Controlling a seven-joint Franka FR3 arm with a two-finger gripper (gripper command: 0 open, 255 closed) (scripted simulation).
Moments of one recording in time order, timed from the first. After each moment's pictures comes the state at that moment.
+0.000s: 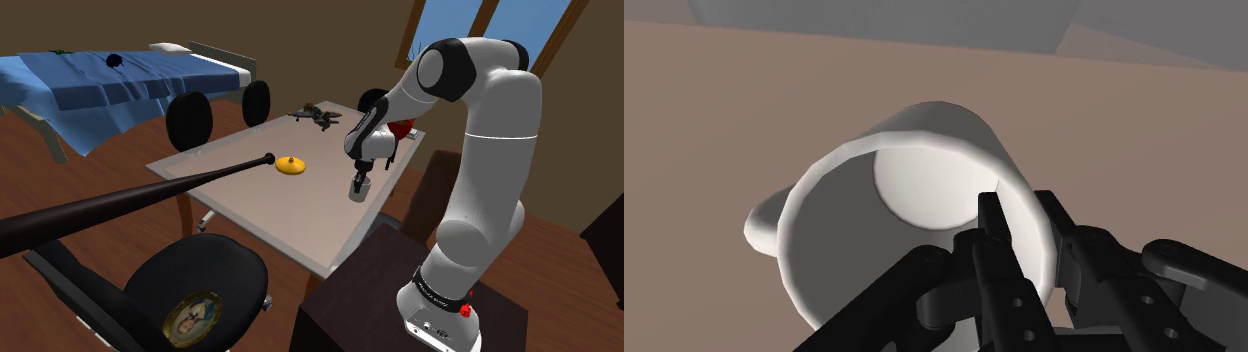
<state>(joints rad) -0.19 0.33 -0.38 -2.36 0.13 2.67 -0.97</state>
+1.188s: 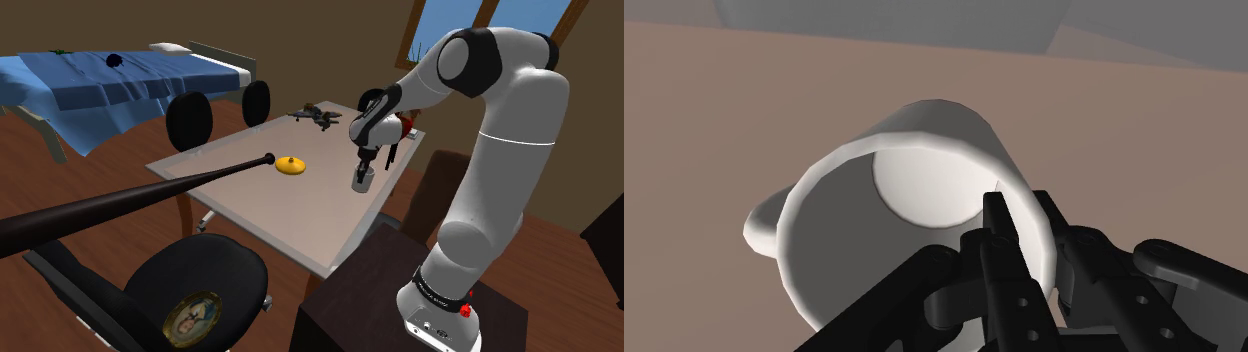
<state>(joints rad) -0.16 0.20 -0.43 -2.35 0.04 2.55 -0.91</state>
